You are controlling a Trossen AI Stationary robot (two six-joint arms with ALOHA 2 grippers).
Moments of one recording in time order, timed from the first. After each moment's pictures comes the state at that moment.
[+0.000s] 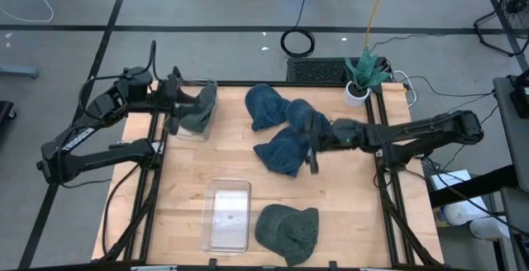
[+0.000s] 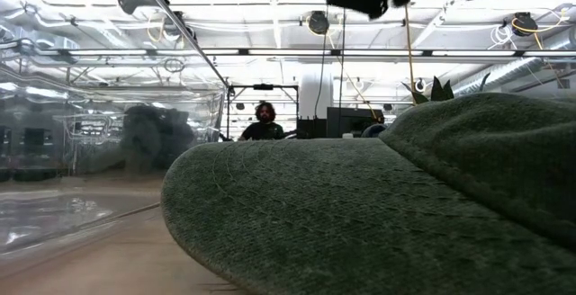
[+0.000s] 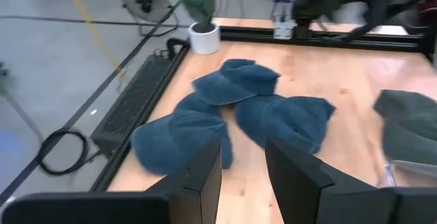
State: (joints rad) left arm 0.66 0.71 0.96 -0.68 0.39 0.24; right arm 0.08 1.18 0.76 0.21 0.03 -0.16
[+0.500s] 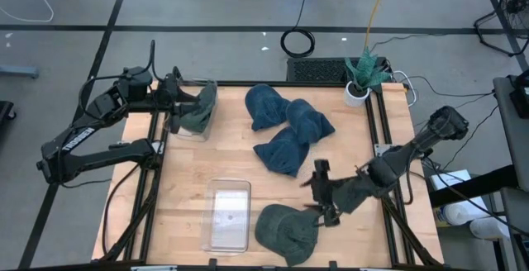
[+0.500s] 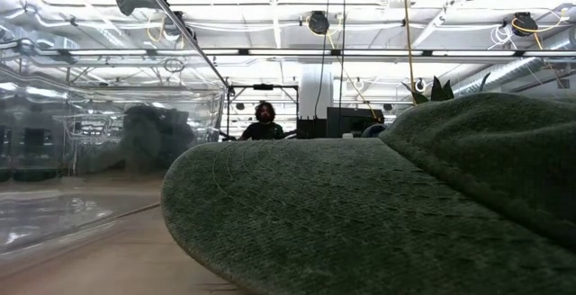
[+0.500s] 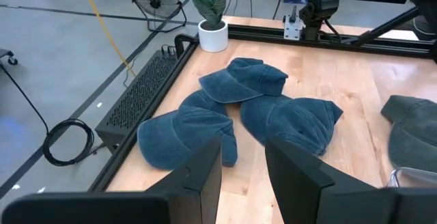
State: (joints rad) left arm 0.66 0.71 0.96 -0.68 0.36 0.20; right arm 0.61 1.38 1.21 -0.60 0.36 0.33
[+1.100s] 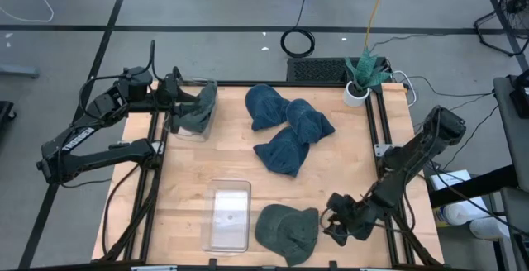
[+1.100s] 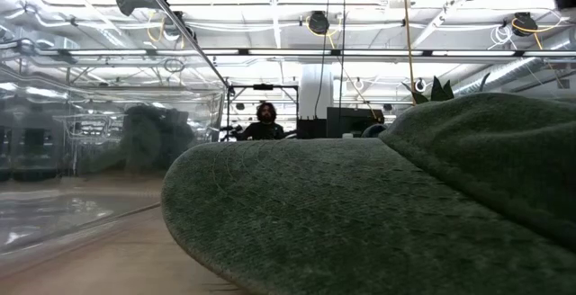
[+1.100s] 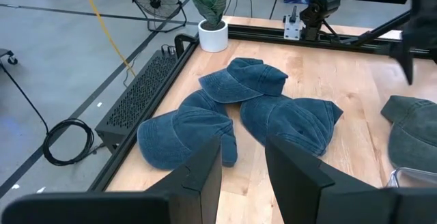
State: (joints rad) left arm 0.66 0.71 0.96 -0.68 0.36 0.20; right arm 0.87 1.42 0.72 -0.23 0.25 1.50
